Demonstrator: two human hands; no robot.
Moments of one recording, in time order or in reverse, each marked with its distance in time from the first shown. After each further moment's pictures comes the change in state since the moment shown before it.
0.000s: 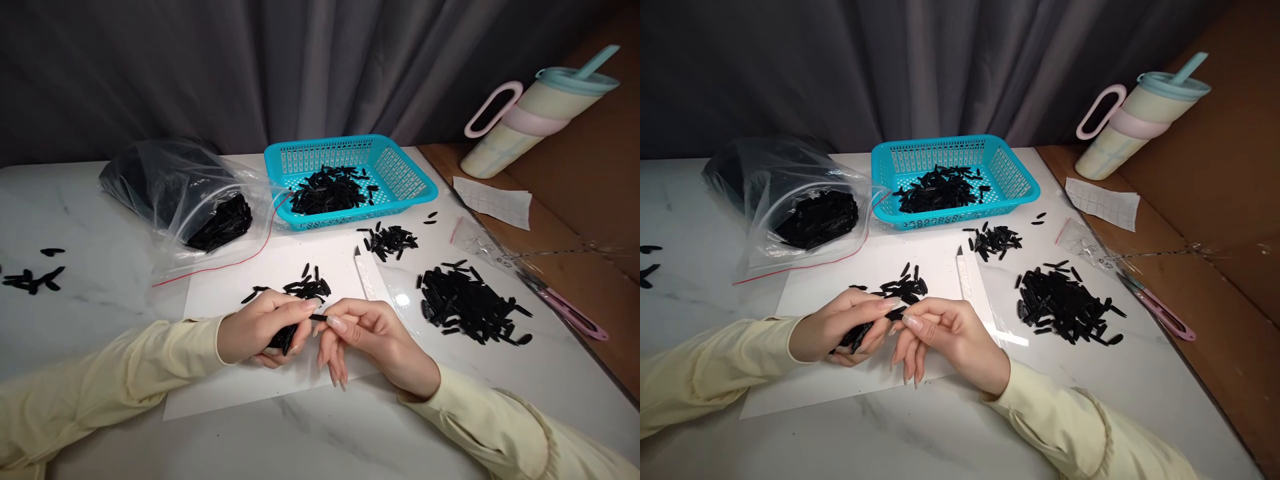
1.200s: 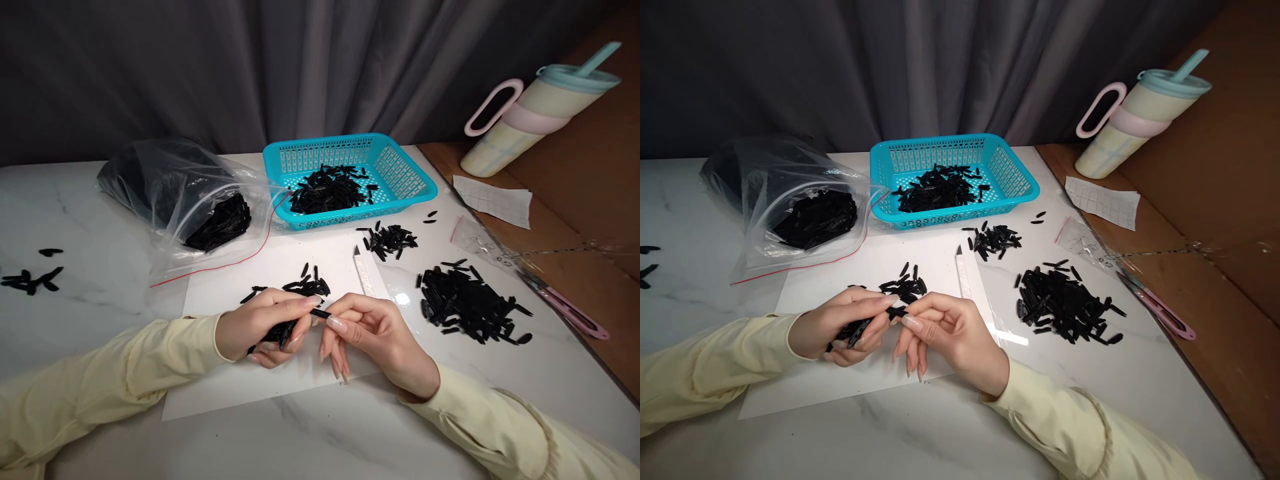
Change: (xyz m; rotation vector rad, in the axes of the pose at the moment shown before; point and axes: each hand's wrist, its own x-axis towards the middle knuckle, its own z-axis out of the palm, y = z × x) left_hand 0.002 0.000 -0.004 -0.151 -0.088 -0.065; right_hand -0.001 0.002 0.000 -0.057 0.073 -0.070
